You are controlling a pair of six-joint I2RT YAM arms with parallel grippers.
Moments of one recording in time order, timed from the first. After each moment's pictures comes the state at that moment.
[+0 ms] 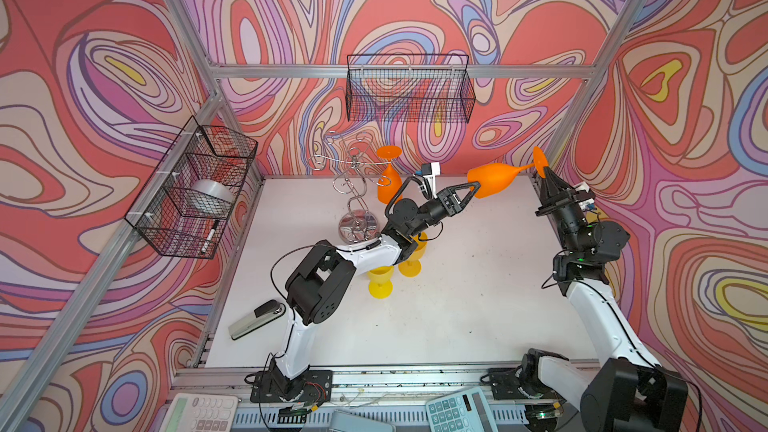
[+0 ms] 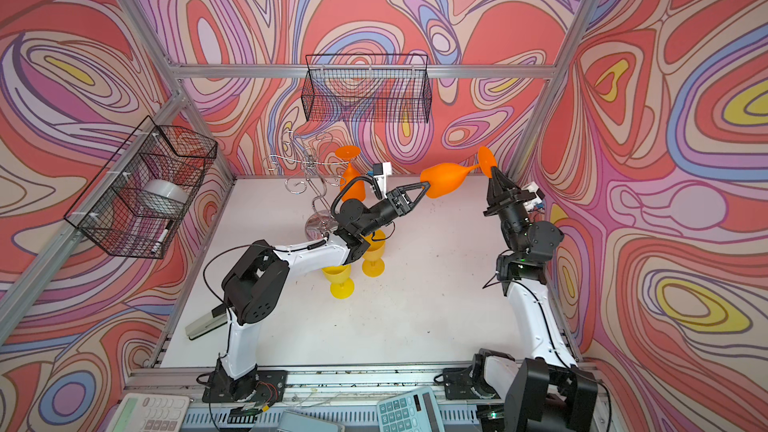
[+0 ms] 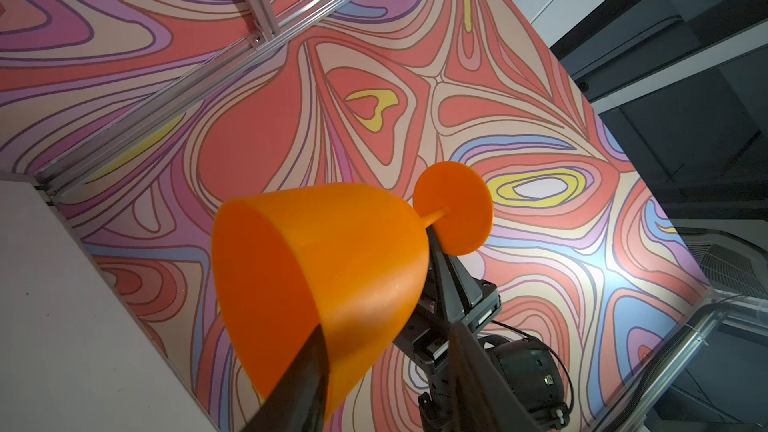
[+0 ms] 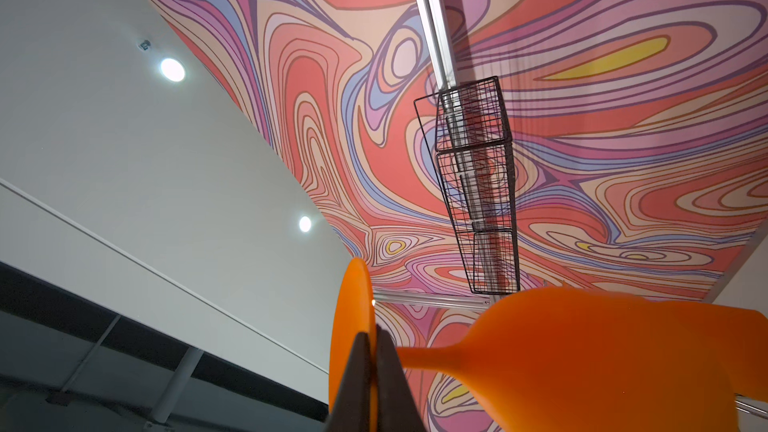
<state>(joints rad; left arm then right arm) -0.79 2.05 1.44 1.11 0.39 -1.22 -0.24 1.08 0.73 0.82 -0.49 2.10</state>
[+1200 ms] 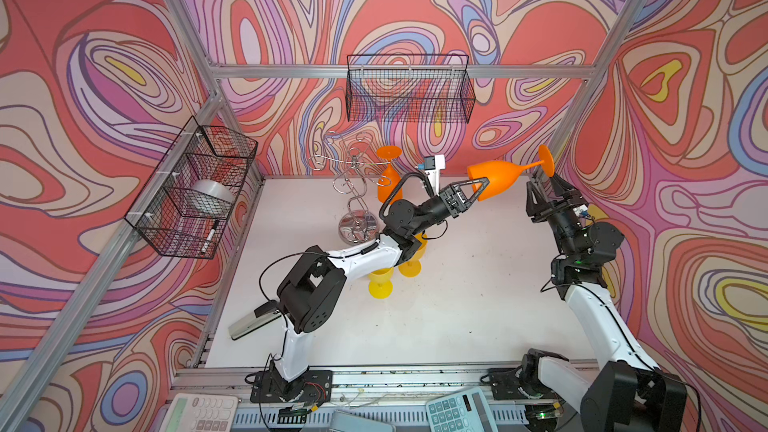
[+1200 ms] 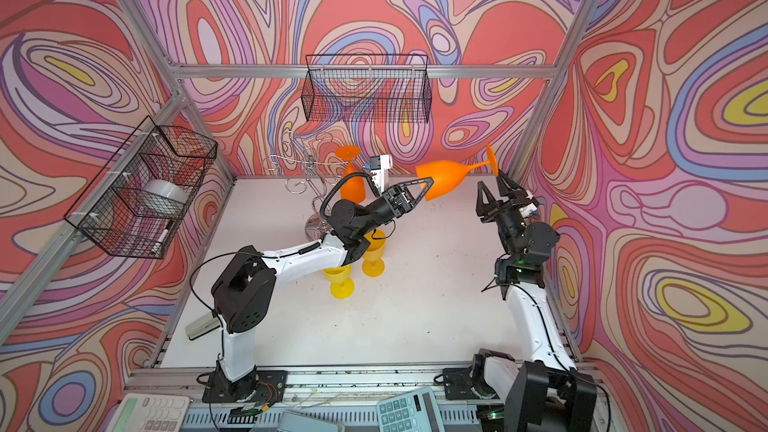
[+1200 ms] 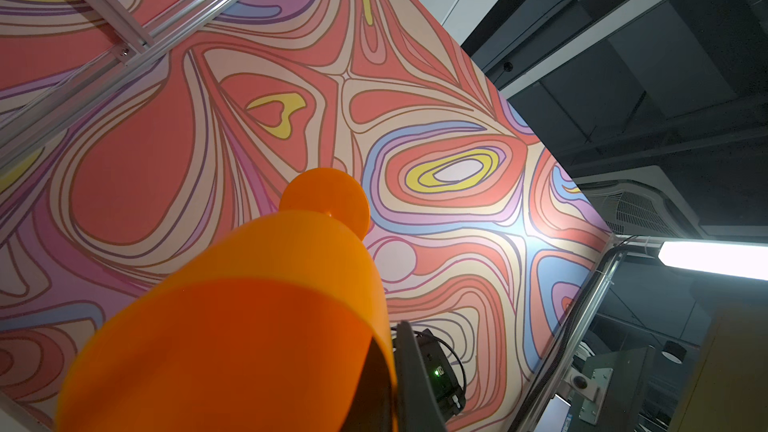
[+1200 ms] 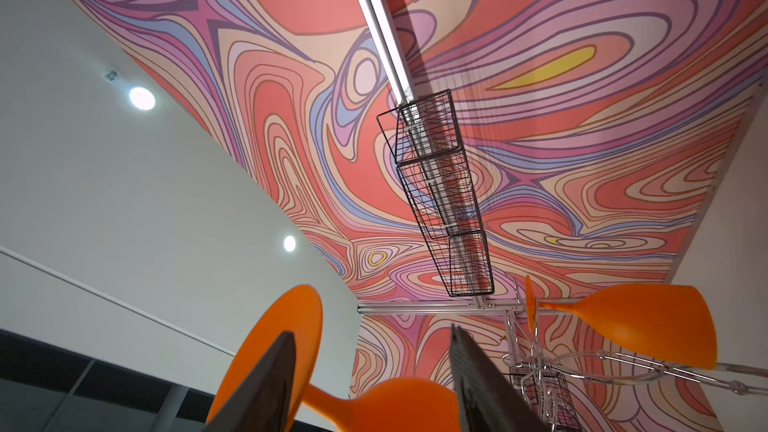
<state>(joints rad) -0.83 1.96 1.45 1.17 0.42 -1.18 -0.24 1.07 0.68 0.75 -0.49 2.10</state>
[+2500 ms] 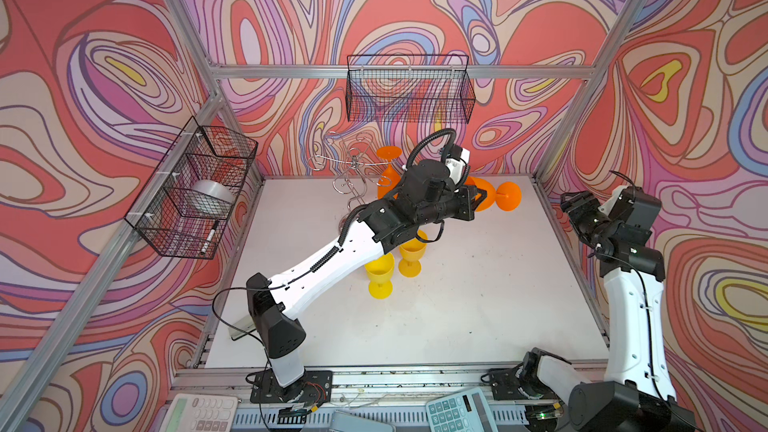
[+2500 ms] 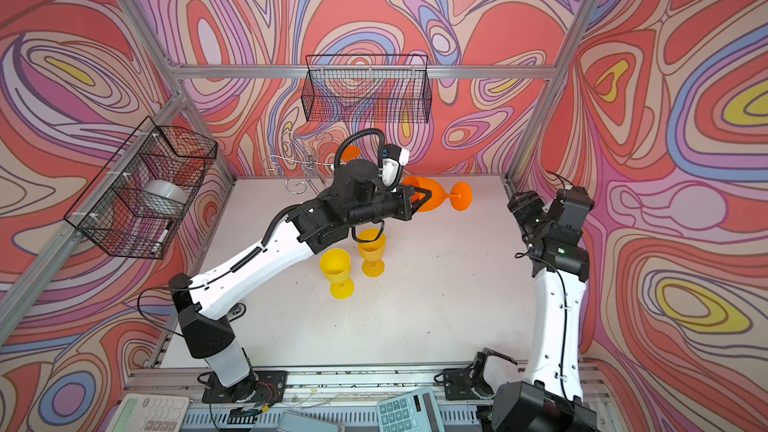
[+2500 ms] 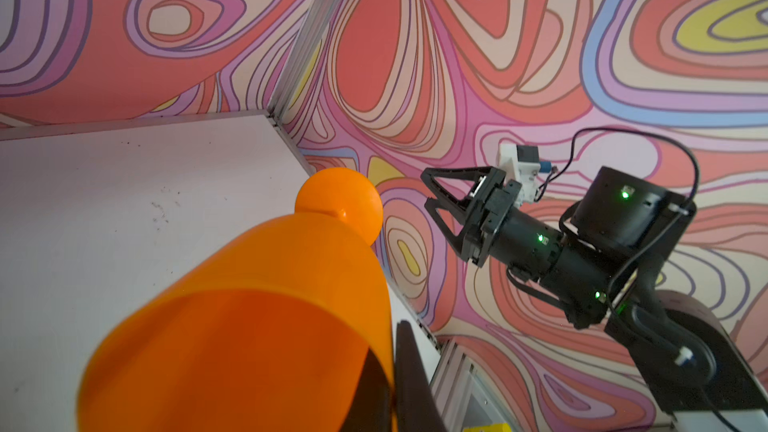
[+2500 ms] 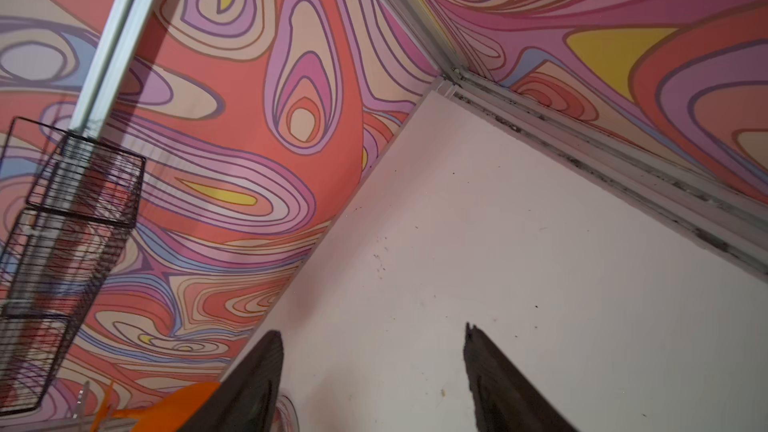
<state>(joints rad) -0.95 1.75 1.96 -0.46 0.13 -0.61 -0.42 1.08 1.20 -0.60 -0.25 0.68</state>
